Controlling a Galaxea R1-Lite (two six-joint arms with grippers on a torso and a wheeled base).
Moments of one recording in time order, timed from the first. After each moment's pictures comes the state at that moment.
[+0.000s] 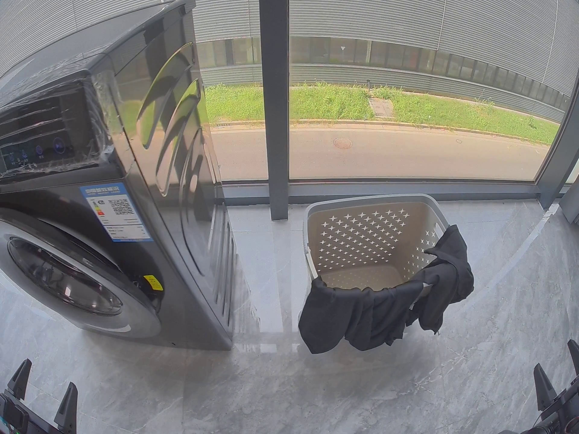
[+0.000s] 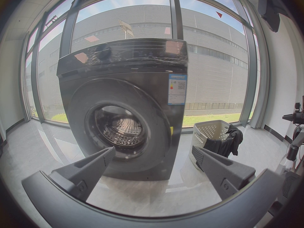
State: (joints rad) left arm 0.00 0.02 -0.02 0.00 0.00 0.00; right arm 0.01 0.02 -0.02 0.00 0.03 0.00
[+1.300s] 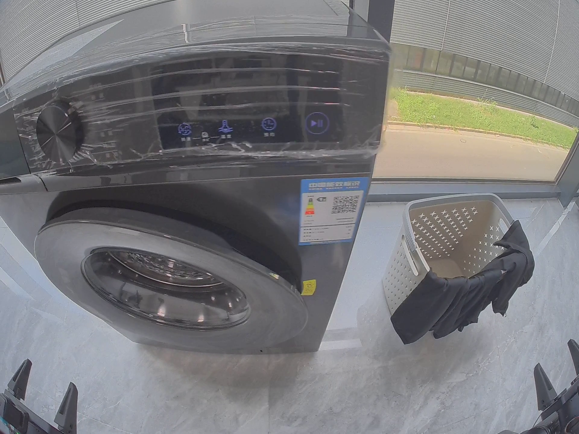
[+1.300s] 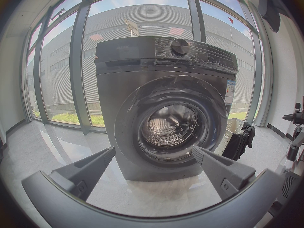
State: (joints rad) left arm 0.00 0.02 -0.02 0.00 0.00 -0.01; right arm 0.01 0.02 -0.02 0.00 0.03 0.00
